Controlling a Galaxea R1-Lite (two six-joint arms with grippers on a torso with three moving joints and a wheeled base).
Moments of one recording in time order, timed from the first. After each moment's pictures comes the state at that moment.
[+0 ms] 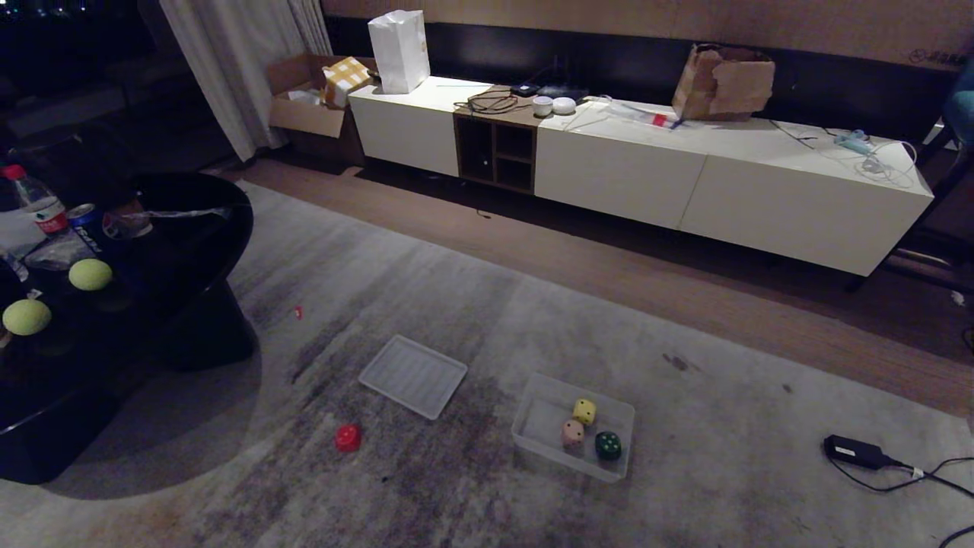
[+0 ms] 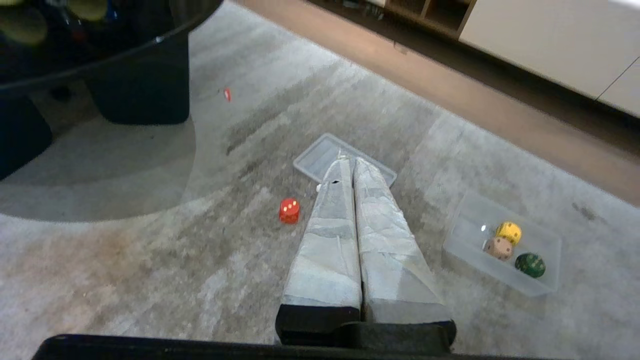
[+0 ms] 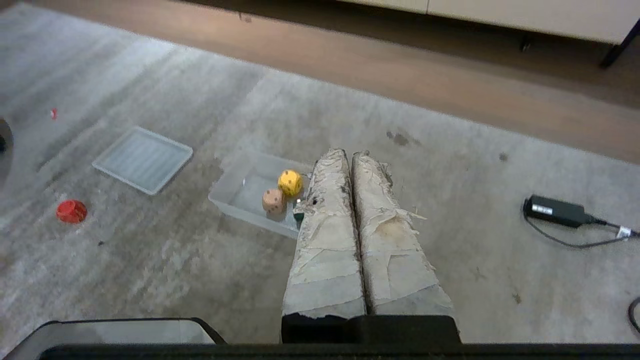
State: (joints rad) left arm 0.00 0.00 0.00 -0.01 0.07 -0.14; right arm 0.01 0.00 0.00 0.00 0.00 0.04
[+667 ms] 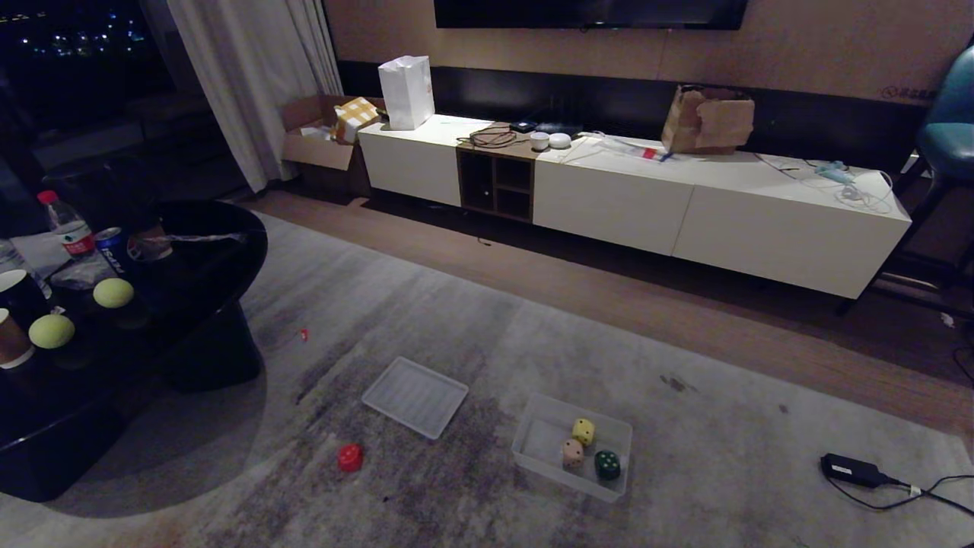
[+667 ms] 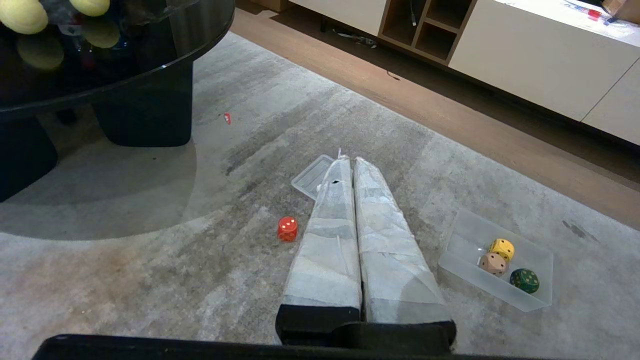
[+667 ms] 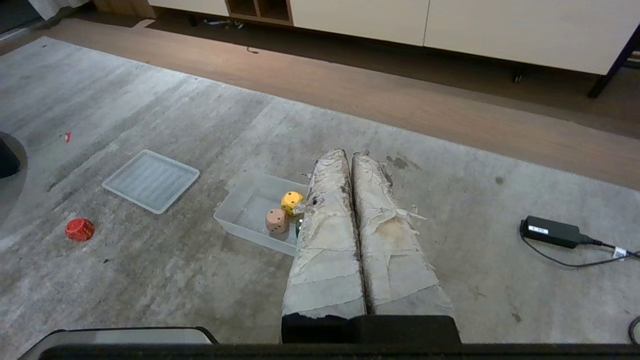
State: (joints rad) left arm 0.00 0.00 0.00 -0.01 0.07 -0.14; right arm 0.01 0.00 0.00 0.00 0.00 0.04
